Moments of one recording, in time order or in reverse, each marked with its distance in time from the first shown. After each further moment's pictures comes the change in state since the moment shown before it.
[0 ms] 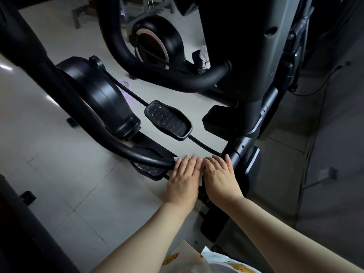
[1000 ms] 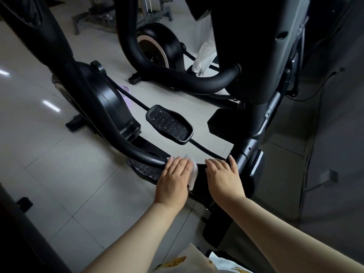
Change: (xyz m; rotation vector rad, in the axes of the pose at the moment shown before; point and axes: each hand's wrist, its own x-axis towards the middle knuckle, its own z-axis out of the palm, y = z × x) left_hand -0.009 -0.047 -0.019 -0.032 0.037 -0.012; right_hand 0.008 -0.019 -0.002 -0.063 -0.097 0.058
